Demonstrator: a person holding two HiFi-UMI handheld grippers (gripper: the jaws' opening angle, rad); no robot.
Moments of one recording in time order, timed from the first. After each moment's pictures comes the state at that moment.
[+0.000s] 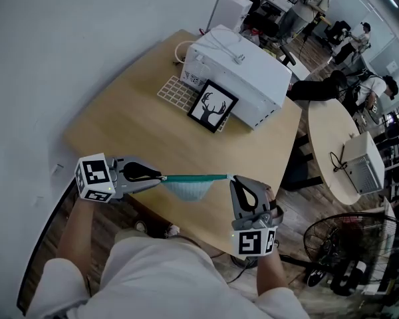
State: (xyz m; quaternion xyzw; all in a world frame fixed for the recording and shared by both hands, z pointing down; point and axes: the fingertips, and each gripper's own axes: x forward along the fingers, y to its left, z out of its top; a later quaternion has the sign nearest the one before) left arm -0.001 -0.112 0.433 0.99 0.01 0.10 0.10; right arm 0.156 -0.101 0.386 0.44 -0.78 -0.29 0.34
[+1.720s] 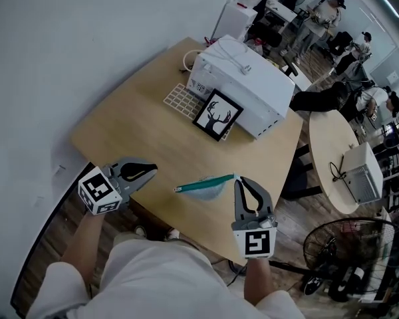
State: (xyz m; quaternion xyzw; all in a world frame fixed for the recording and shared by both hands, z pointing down) left arm -0.037 -0.151 0.432 0.98 -0.18 0.06 0.04; right arm 0.148 -0.115 0.367 0.52 -0.81 -0.15 0.23
